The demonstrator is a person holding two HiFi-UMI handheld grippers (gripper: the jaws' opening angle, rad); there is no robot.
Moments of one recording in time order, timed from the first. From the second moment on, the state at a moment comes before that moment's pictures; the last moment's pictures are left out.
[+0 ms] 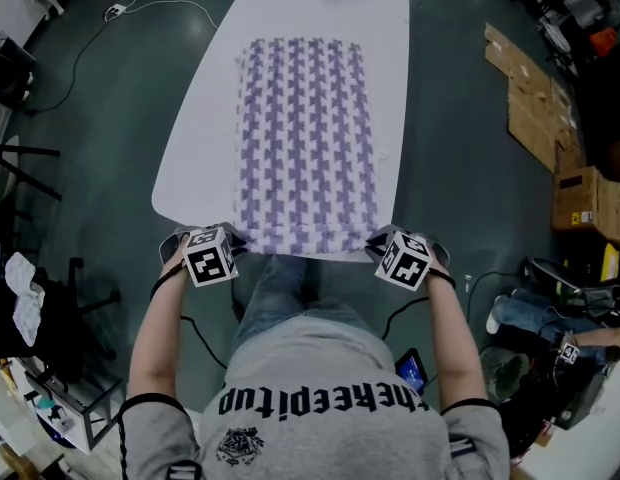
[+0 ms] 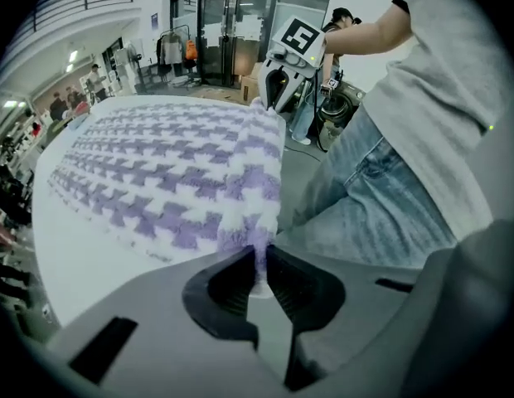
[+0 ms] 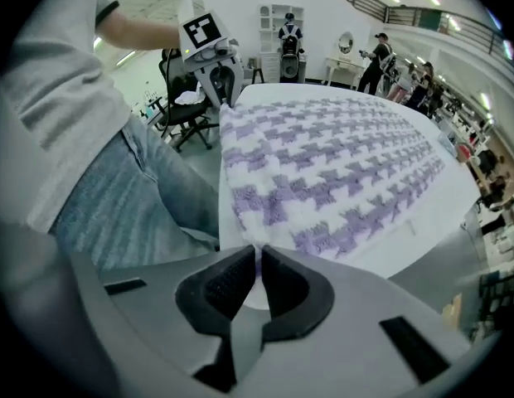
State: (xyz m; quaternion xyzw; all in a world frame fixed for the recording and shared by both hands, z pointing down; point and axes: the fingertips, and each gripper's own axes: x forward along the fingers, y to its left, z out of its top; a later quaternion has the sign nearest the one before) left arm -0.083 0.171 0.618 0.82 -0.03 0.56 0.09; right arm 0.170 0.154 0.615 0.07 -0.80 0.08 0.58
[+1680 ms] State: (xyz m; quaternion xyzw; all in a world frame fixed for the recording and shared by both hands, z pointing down) left arm -0.127 -0.002 0.599 0.81 -0.15 0.57 -0.02; right arm 0.156 -0.019 0.608 0.22 -0.81 0.06 0.54
